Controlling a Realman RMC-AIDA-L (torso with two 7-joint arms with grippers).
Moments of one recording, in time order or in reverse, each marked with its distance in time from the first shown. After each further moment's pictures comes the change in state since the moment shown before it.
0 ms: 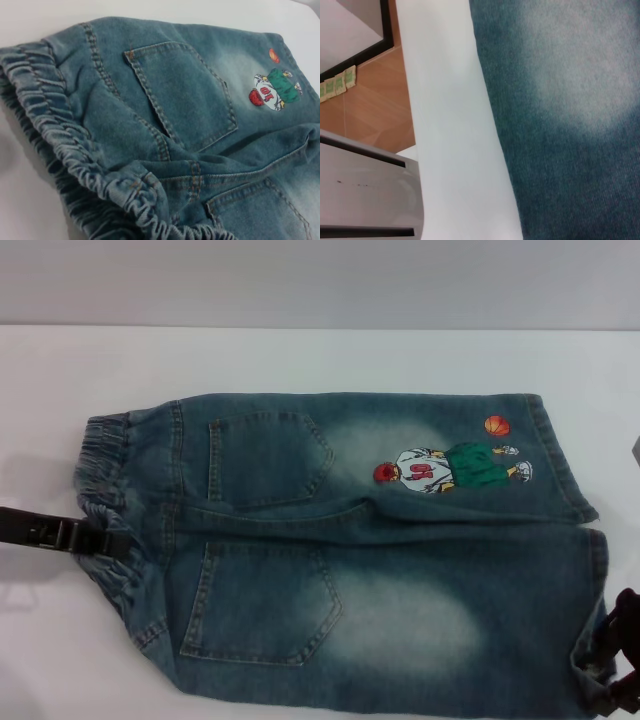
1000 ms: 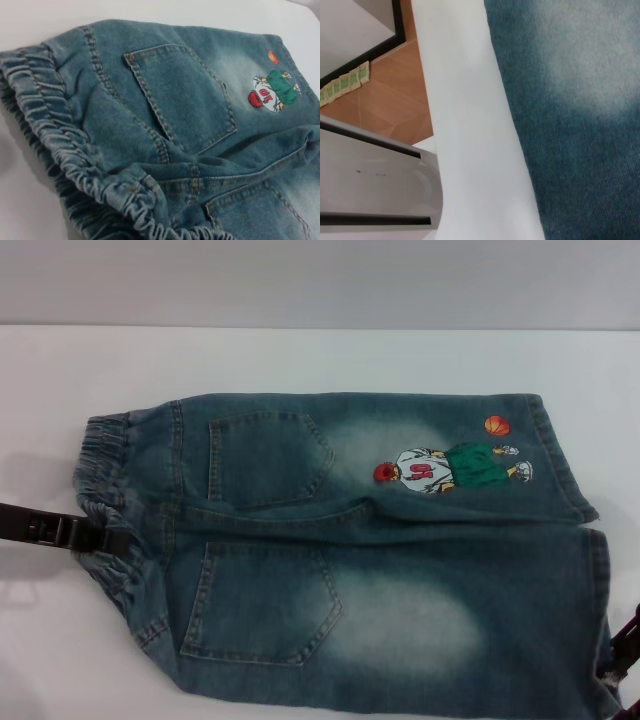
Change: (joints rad) left arm -0.005 0.003 -0.004 0.000 0.000 0.004 0.000; right arm 0.001 -0.026 -0.001 0.015 -0.004 -0.048 0.002
